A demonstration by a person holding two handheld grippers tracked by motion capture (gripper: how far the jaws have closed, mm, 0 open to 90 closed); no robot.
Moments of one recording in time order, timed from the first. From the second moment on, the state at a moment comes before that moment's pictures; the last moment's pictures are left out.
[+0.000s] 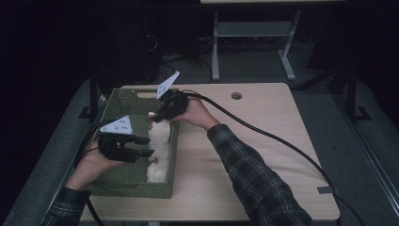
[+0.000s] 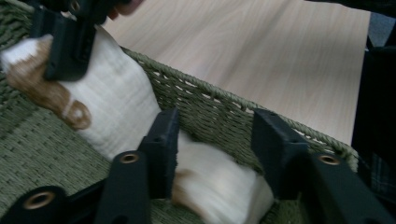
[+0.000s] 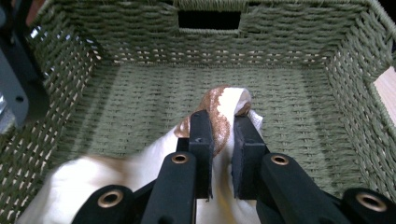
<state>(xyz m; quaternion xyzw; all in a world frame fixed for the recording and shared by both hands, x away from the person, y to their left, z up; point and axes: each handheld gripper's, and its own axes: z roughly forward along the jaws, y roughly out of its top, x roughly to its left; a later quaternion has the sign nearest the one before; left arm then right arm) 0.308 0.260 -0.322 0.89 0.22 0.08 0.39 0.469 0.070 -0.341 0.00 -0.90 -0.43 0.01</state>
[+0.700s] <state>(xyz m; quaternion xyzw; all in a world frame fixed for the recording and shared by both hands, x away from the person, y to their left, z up) 0.312 0.253 -0.324 0.88 0.22 0.09 0.41 0.502 0.072 -0.348 -0.03 -0.91 -0.42 -0.03</state>
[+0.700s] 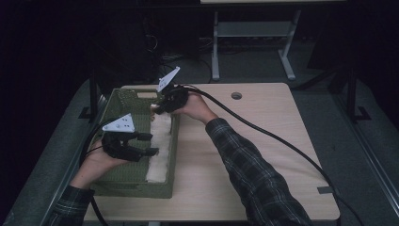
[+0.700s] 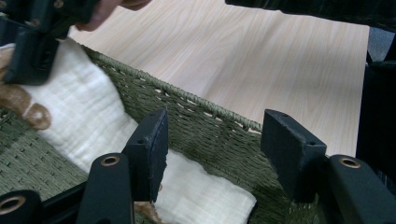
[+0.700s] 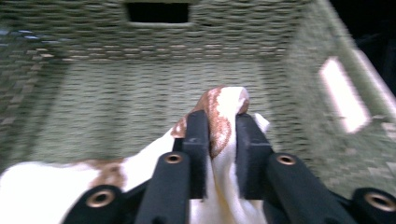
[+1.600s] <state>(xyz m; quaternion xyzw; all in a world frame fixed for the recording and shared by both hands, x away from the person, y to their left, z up) 0.320 0.198 -0.317 0.87 0.22 0.09 0.42 0.497 0.008 -0.320 -0.06 -0.89 -0.44 -0.03</state>
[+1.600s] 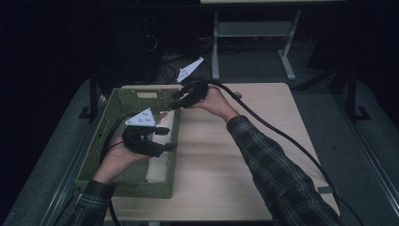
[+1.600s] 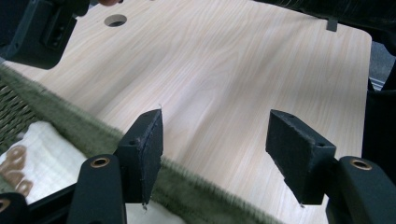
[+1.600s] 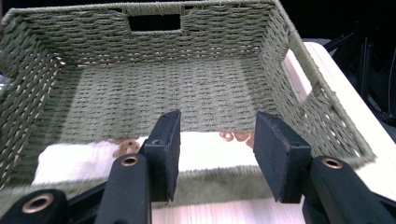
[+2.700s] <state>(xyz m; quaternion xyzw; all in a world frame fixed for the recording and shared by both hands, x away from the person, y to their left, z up) 0.322 0.078 -0.334 0.88 0.20 0.10 0.43 0.471 -0.124 -0.349 -0.14 -0.88 -0.45 -0.05</state>
